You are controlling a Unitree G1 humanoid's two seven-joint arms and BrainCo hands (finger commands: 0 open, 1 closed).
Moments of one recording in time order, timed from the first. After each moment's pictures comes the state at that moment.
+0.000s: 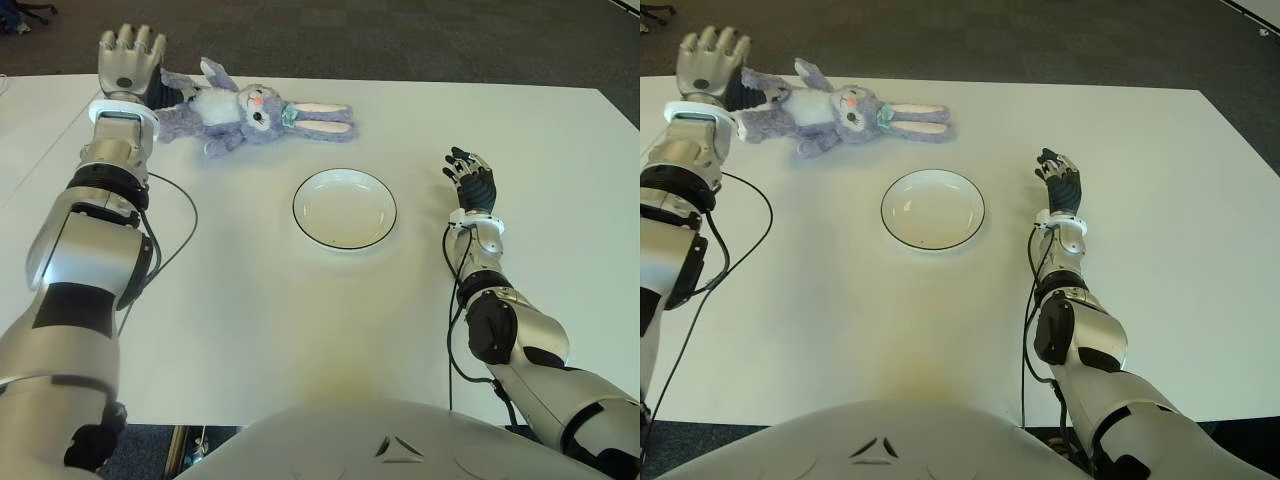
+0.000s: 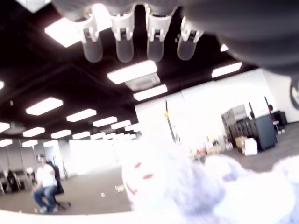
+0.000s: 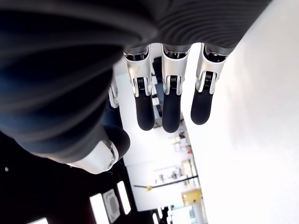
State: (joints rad) left arm -1.05 0.60 -0.40 1.32 1.02 -0.04 0.42; right arm -0.64 -0.15 -0.51 1.22 0.14 -0.55 0.16
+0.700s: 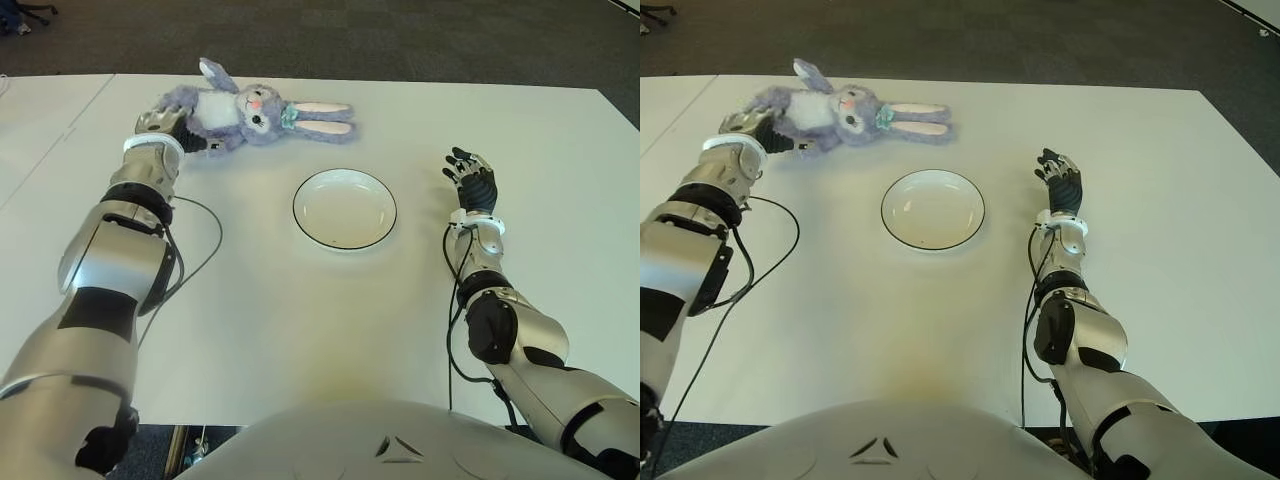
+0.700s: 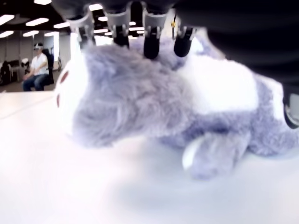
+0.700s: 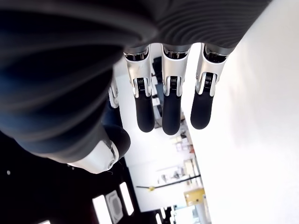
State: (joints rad) left arm -0.99 0.51 -0.37 1.38 0.82 -0.03 0.10; right arm -0.64 -0.14 -0.52 1.22 0.15 -0.55 0.17
